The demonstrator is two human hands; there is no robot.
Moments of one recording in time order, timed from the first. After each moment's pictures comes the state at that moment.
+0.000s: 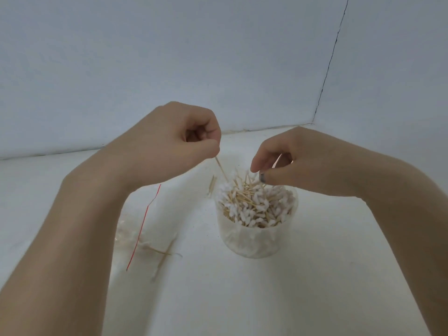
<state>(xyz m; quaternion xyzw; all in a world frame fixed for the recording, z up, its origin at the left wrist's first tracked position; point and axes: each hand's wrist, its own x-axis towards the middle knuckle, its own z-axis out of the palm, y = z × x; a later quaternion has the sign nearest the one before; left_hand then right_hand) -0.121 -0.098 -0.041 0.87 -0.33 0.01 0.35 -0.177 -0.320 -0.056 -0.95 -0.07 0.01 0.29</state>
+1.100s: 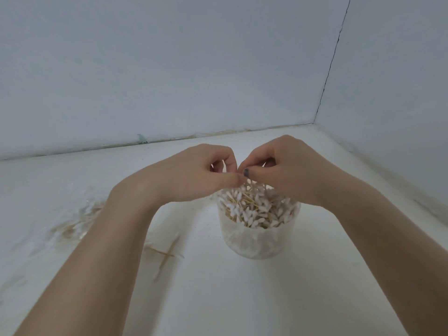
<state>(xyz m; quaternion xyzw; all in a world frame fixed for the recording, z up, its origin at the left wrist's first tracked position) -0.105 -0.115 -0.081 0.89 -0.32 -0.12 0.30 -0.162 -0.302 -0.084 -0.93 -0.06 -0.06 0.35</state>
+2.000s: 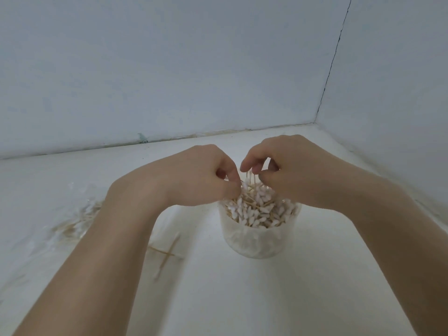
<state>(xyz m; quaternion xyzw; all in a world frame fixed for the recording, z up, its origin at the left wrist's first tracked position) -0.118 -0.121 -0.070 0.93 -0.30 -0.12 0.19 -0.170 -0.303 -0.075 -0.97 -0.08 -0.04 0.23</state>
